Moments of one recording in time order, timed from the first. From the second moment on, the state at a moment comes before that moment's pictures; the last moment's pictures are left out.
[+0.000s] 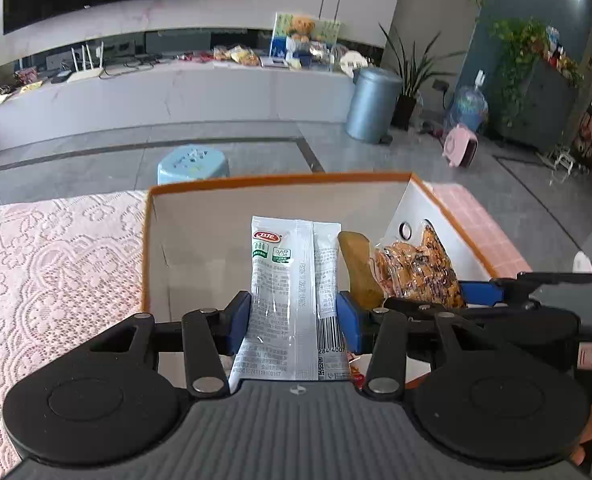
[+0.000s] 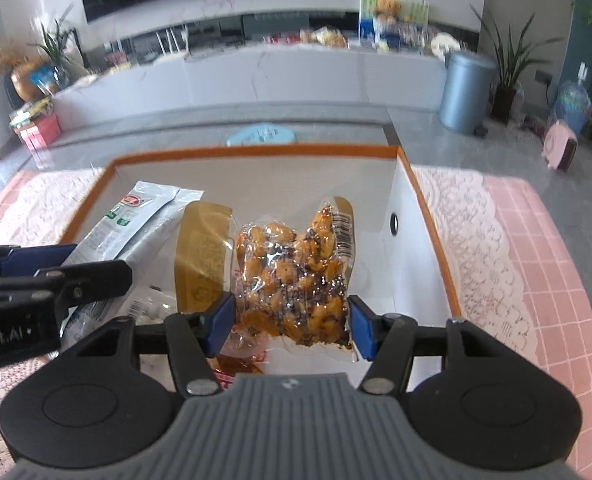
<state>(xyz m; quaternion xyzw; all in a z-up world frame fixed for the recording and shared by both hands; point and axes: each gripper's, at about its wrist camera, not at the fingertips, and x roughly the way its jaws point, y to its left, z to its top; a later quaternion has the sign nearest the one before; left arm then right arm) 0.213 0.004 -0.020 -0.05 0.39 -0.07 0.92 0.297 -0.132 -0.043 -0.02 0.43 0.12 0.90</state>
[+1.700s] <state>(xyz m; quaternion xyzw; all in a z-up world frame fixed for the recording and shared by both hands) 0.129 0.014 0.017 -0.03 0.32 -0.01 0.95 0.253 -0.114 -0.007 -0.11 0.38 0.10 0.92</state>
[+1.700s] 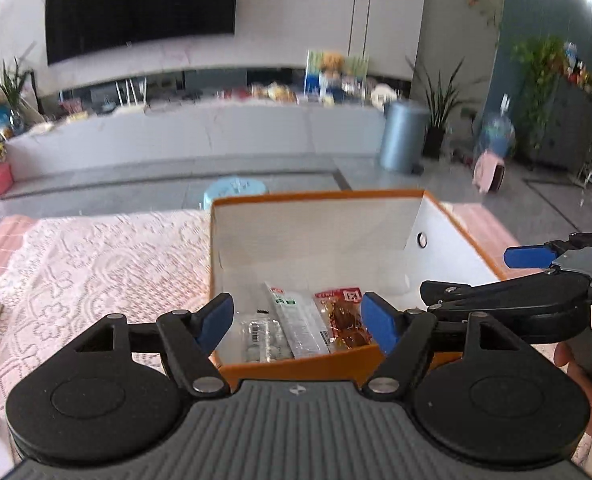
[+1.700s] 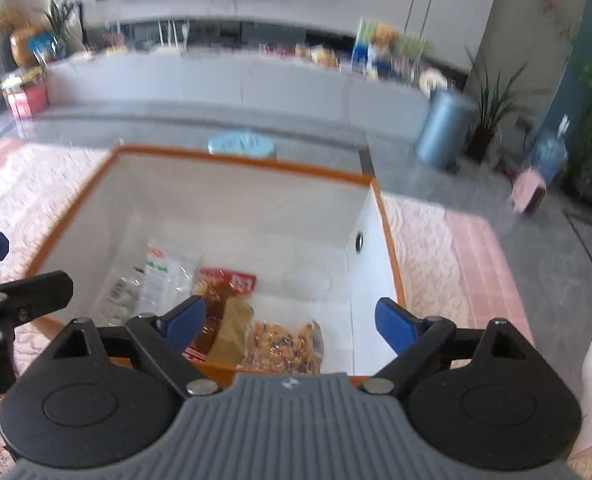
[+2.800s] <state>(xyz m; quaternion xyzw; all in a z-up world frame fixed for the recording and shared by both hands) -0.006 0.069 -0.039 -0.08 0.38 -0.01 0.92 0.045 -0.099 -0.060 -0.05 0.31 0.14 0.94</state>
